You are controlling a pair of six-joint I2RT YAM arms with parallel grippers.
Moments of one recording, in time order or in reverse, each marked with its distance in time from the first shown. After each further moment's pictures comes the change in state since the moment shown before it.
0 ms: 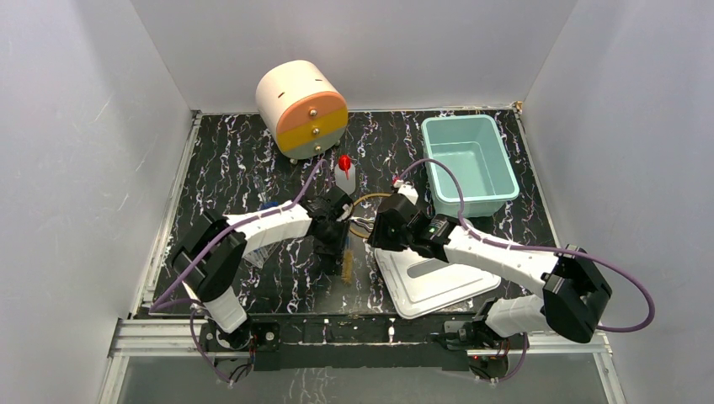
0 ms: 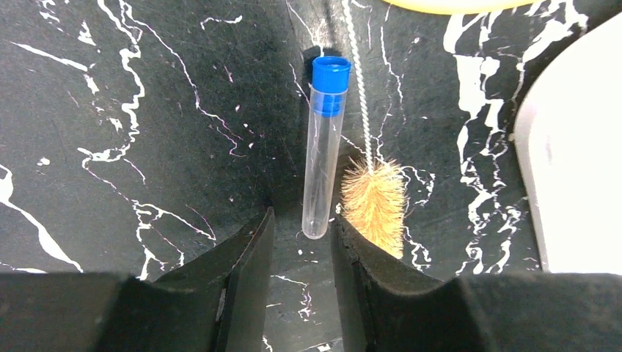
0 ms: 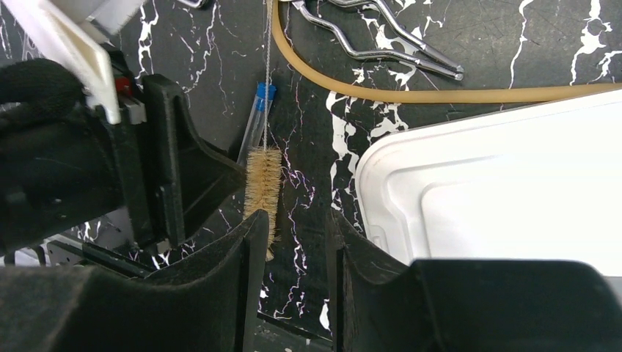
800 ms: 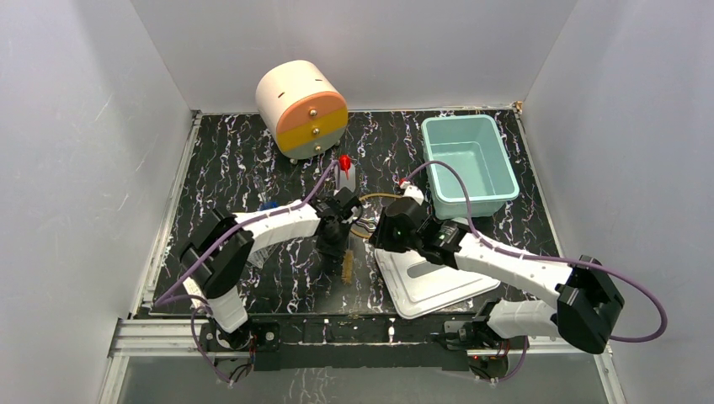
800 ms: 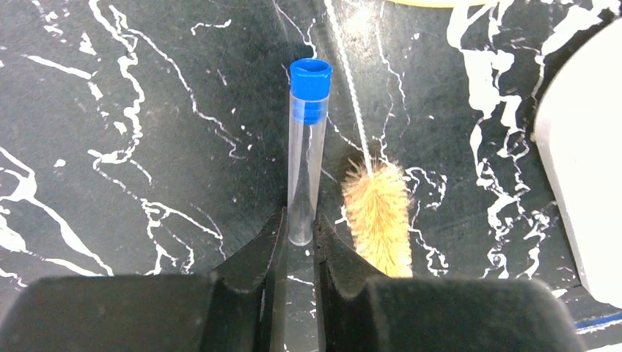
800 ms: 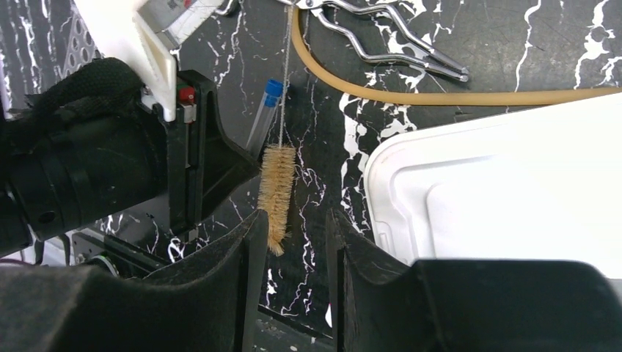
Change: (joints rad) left arm -0.055 0.076 0.078 -0.081 -0.096 0.036; right arm 0.000 -0.079 -0.058 0.044 -0.001 0.008
